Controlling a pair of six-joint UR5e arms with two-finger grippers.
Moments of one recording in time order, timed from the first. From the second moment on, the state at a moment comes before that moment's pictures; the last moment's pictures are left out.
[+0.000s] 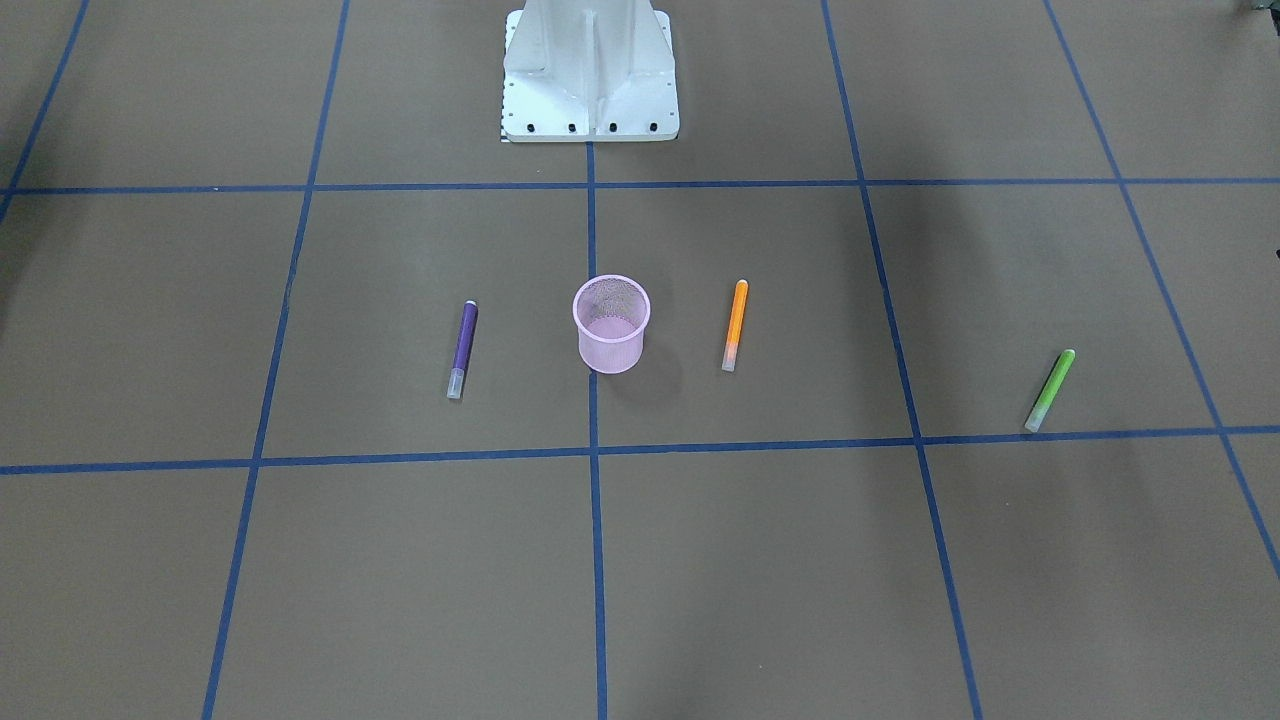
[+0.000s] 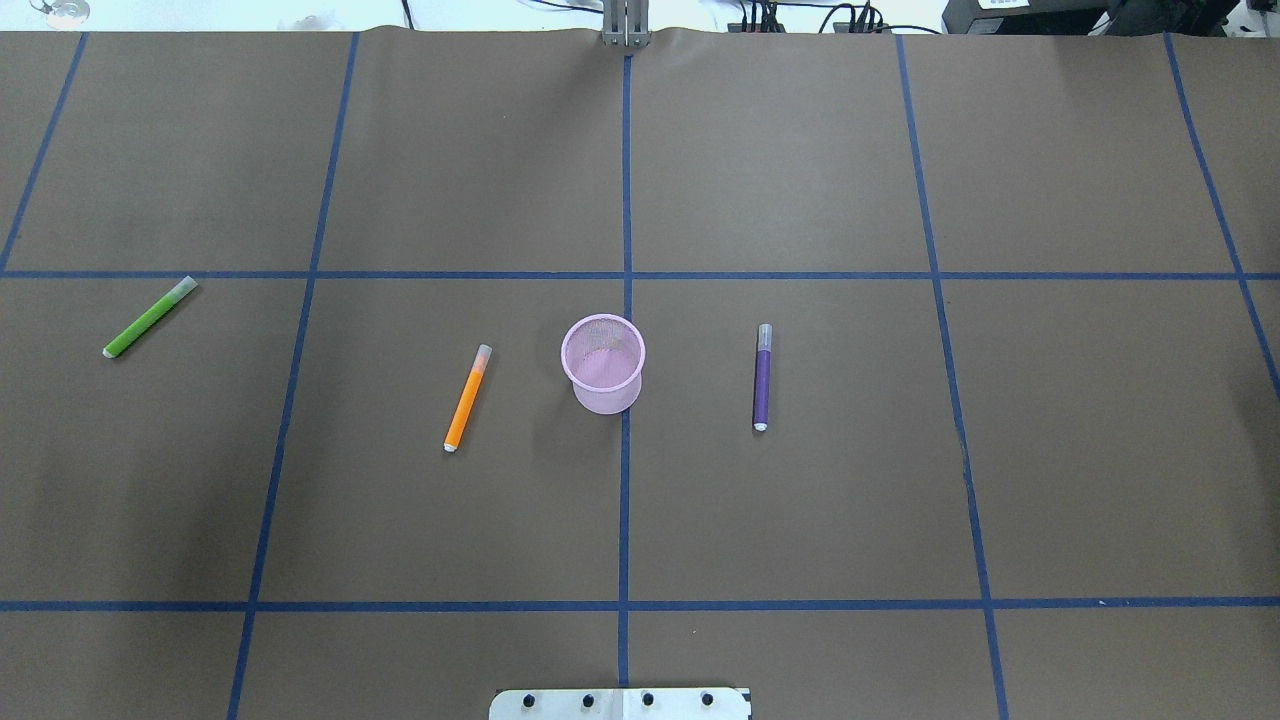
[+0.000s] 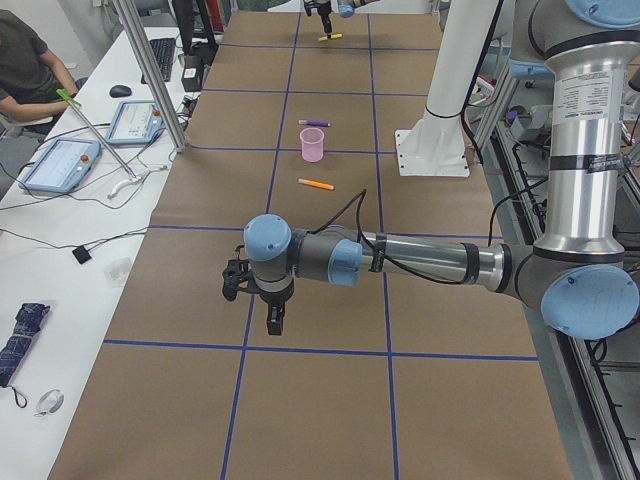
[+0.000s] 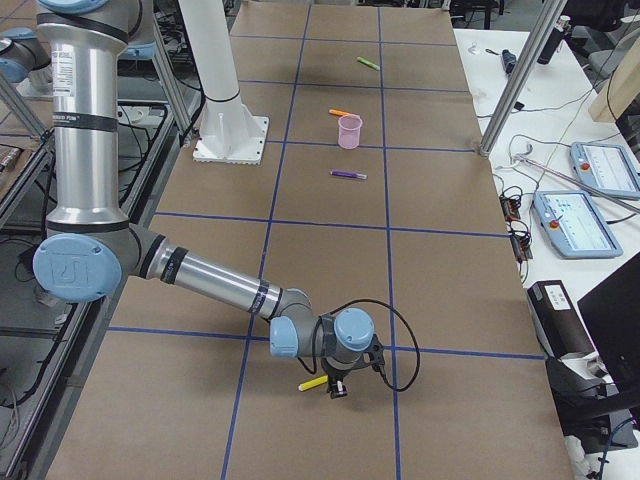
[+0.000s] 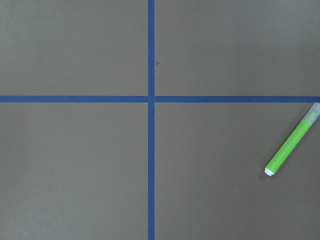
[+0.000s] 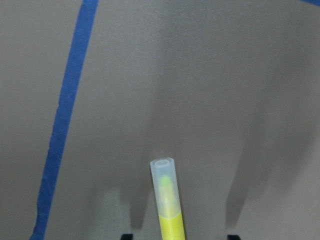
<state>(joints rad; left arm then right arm) -1.50 -1.53 -1.70 -1.62 -2.38 -0.14 1.39 -1.61 1.21 -1.19 2.29 -0.13</state>
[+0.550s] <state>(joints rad) -1.50 -1.53 -1.71 -1.62 -2.38 -0.14 1.39 -1.61 1.21 -1.19 2.30 -0.13</state>
